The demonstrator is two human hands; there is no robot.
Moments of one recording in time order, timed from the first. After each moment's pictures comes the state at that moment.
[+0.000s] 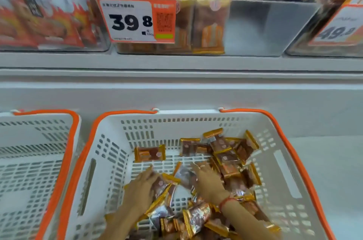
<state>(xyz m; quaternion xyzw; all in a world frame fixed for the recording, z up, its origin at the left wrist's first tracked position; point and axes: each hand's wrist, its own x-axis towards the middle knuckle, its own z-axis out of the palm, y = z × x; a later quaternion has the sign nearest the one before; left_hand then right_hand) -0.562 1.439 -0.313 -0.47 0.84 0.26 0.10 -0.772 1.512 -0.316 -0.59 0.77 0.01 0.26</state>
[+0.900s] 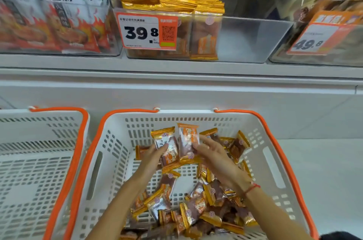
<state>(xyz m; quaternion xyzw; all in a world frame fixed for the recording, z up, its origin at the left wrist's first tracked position) -0.602 1.434 -0.211 -0.49 0.45 0.72 -0.22 -0.777 1.513 -0.186 -0.28 0.56 -0.50 0.60</state>
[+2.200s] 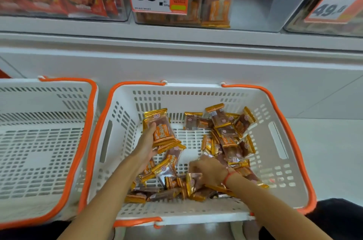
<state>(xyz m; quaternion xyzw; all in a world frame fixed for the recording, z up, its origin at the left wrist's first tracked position) -0.568 1.450 -0.223 -0.54 0.35 0.74 -0.21 -0.757 1.558 -0.282 -0.69 0.63 0.16 0.33</state>
